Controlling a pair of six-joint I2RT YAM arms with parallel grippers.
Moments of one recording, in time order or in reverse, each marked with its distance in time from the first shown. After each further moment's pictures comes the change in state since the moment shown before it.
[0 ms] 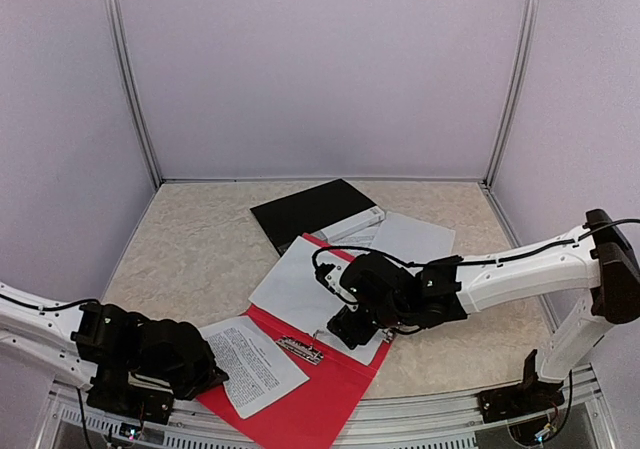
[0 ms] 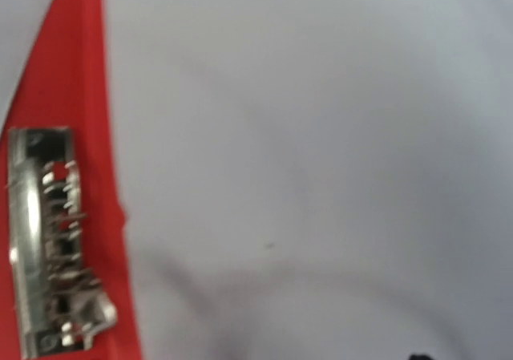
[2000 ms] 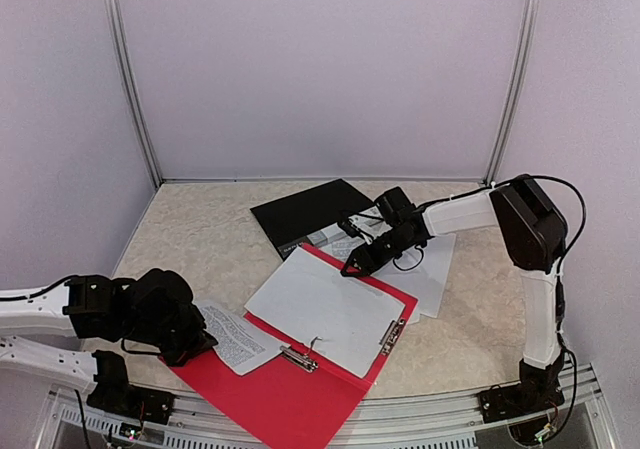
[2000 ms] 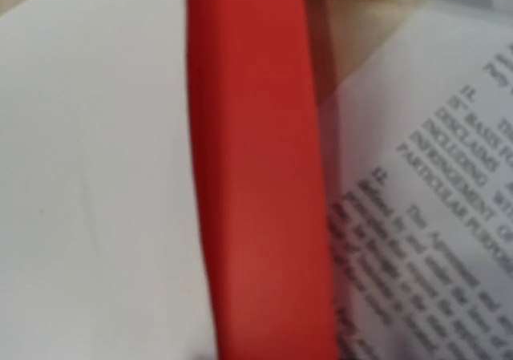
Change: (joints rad) left arm 0.323 -0.037 0.111 -0.121 0.064 0.242; right arm -0.643 0.527 0.394 0.027 -0.885 -0.316
